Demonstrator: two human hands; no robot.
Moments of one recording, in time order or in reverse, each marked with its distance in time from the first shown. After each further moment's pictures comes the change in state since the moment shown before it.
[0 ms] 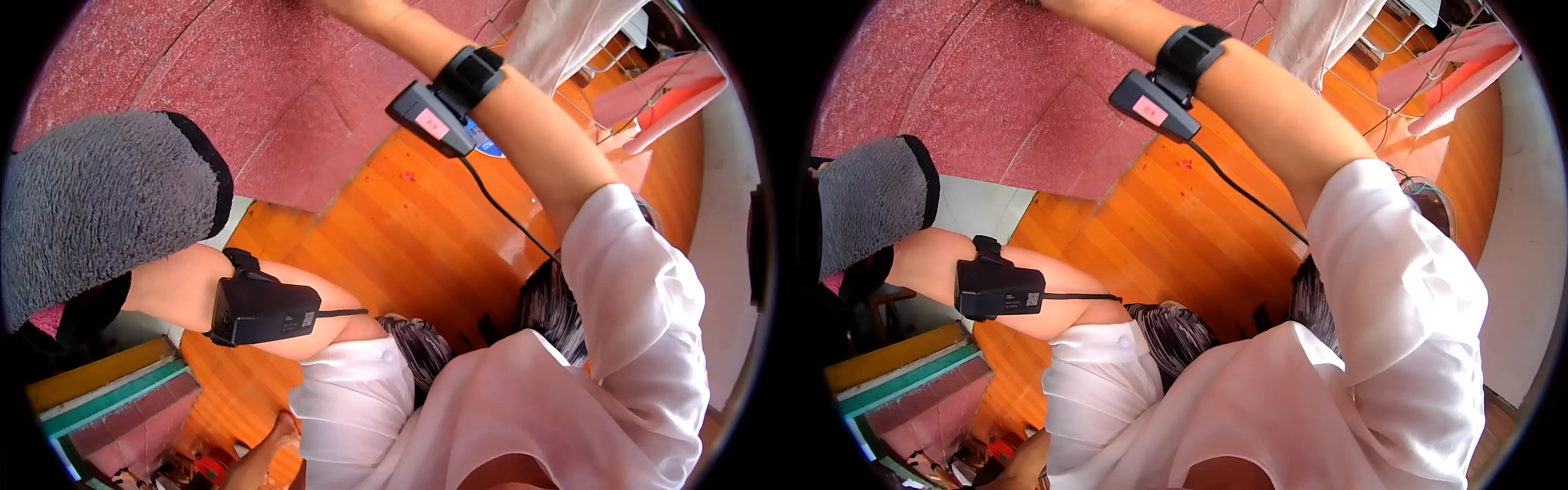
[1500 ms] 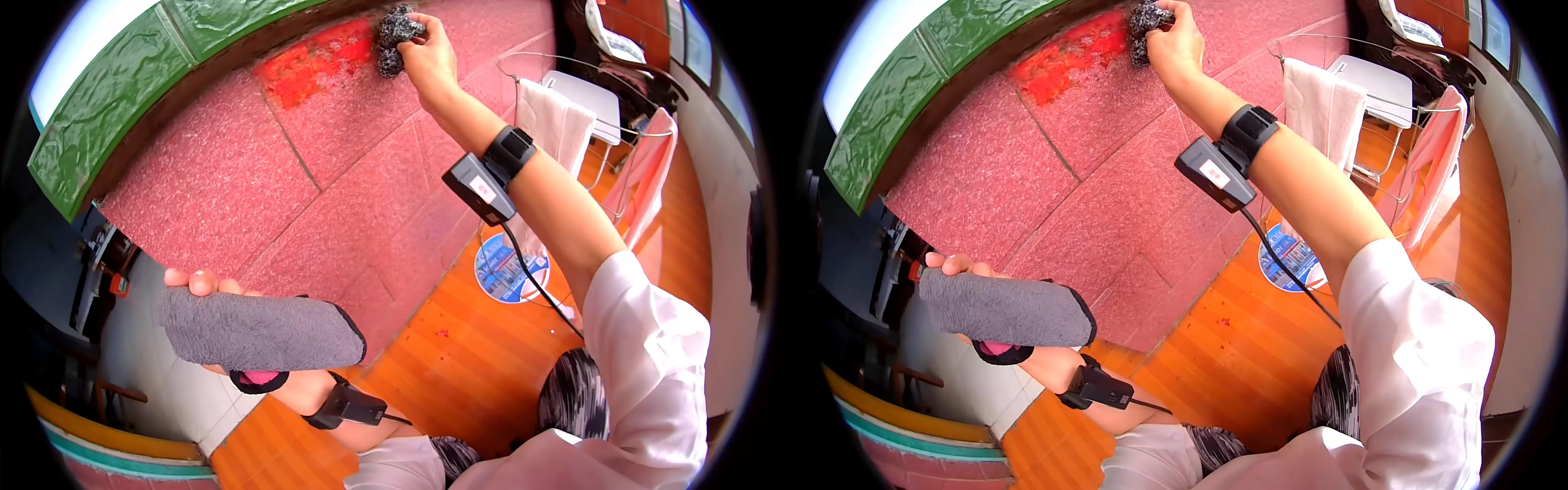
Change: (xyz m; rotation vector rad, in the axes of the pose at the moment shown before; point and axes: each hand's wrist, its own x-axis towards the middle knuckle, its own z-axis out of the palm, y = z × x) left_hand 0.039 0.016 -0.018 -0.022 0.115 0.887; right_hand 0.159 0.076 -0.012 0.120 0.153 0.724
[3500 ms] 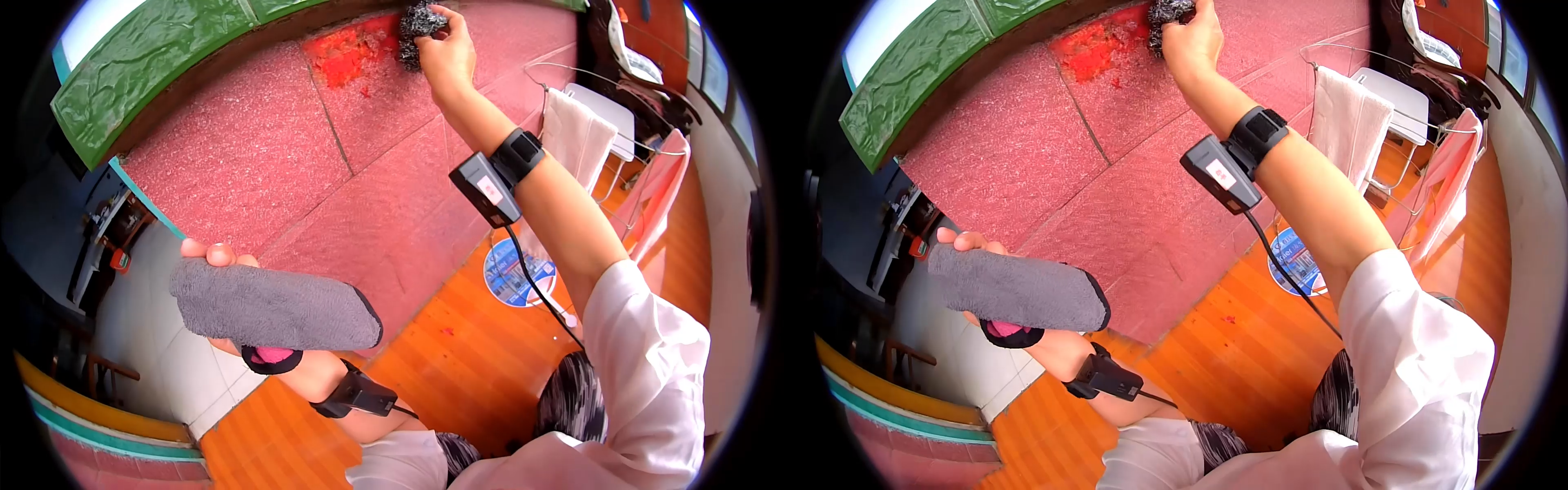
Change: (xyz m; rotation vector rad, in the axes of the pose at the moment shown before) left_hand -0.013 0.017 -0.009 0.178 0.046 0.131; right_hand -0.018 -0.029 0.025 0.012 0.043 0.090
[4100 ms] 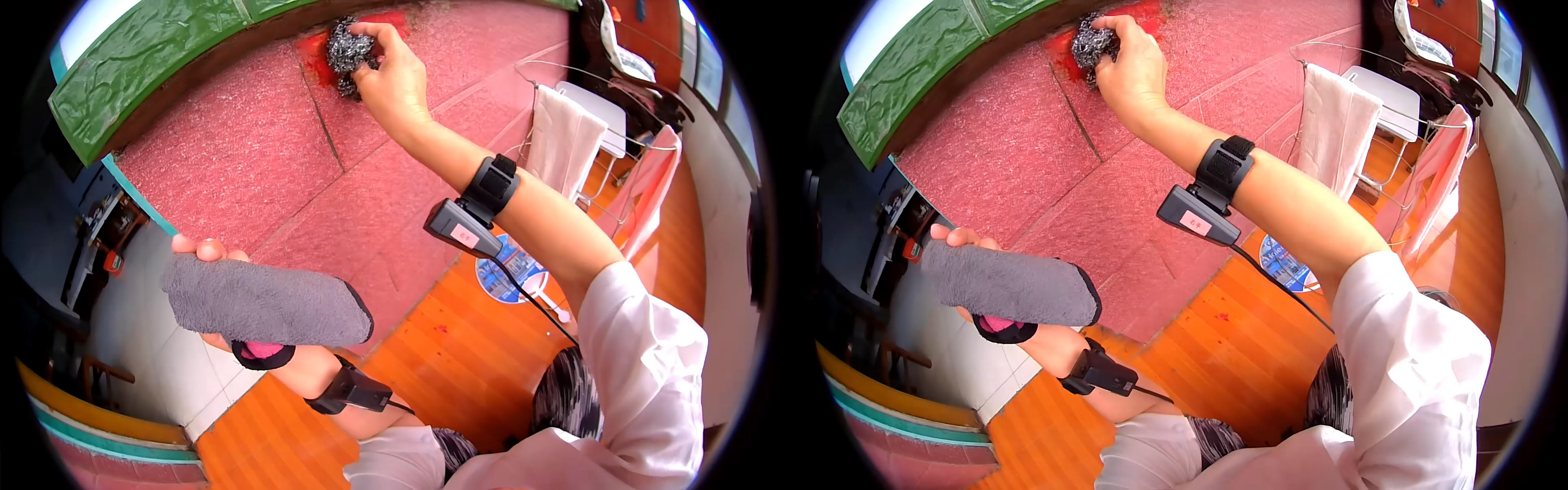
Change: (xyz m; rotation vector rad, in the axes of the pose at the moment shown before) left_hand 0.004 -0.009 0.012 -0.026 -0.023 0.016; right_hand -0.058 -0.017 0.017 -0.261 -0.138 -0.378
